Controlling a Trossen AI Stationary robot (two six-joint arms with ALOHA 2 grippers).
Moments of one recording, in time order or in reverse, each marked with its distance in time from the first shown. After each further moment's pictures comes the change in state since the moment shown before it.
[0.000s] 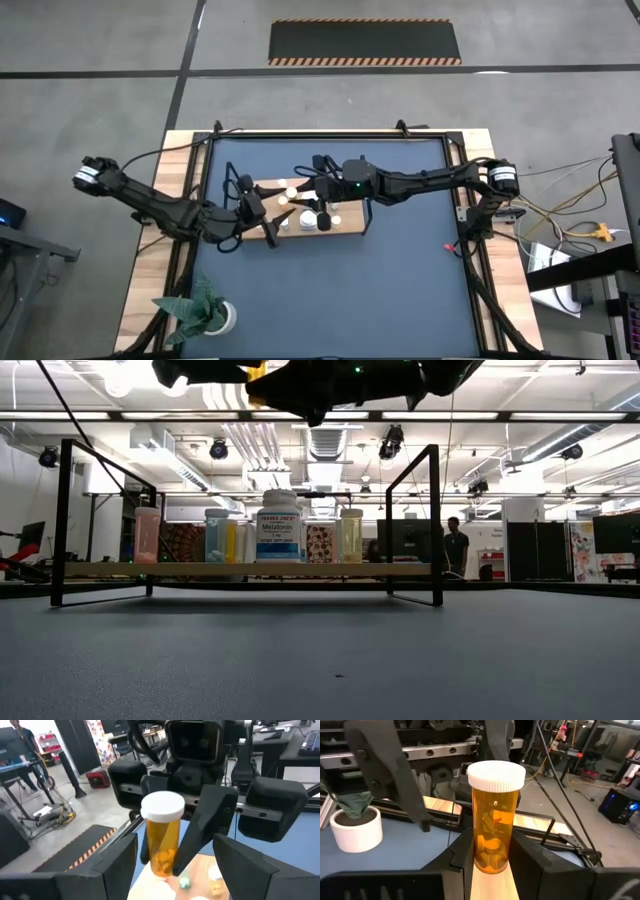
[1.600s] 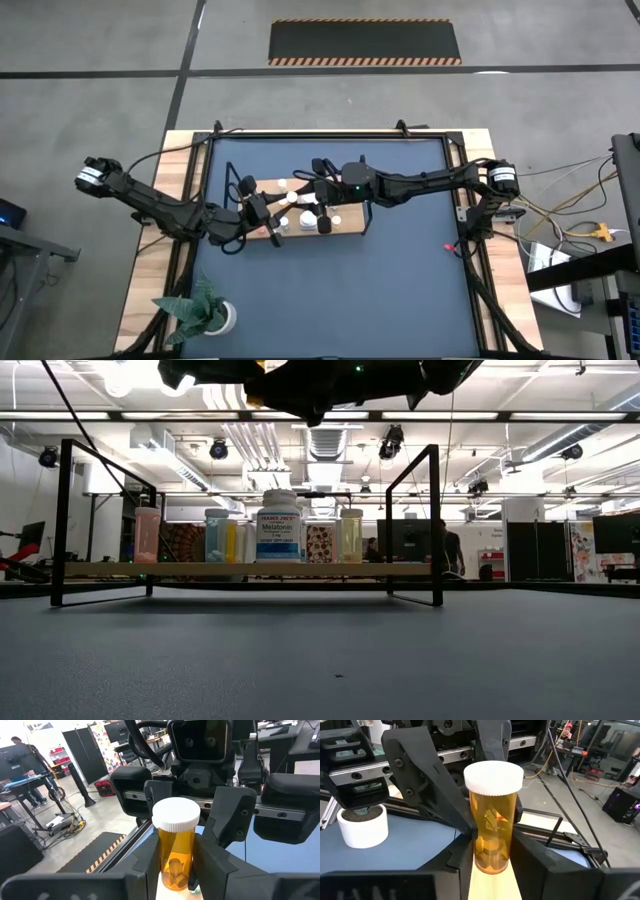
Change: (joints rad) left arm 0.008 0.045 -0.030 0.121 -0.022 0.107; right arm 0.016 0.001 0.000 -0.012 0.001 -0.002
